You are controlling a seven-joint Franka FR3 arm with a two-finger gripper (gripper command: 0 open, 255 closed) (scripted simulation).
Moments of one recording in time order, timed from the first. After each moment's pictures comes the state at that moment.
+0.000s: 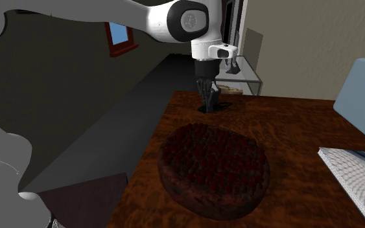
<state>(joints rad) 0.02 0.02 0.19 -1.83 -0.09 1.90 0.25</state>
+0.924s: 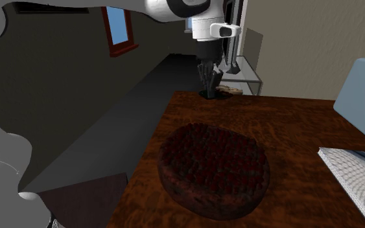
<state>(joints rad) 0.02 0.02 0.19 -1.69 -0.09 1.77 0.24</state>
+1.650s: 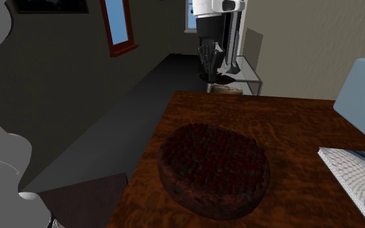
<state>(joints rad) 0.03 0.04 0.20 -1.51 -0.09 1.61 0.23</state>
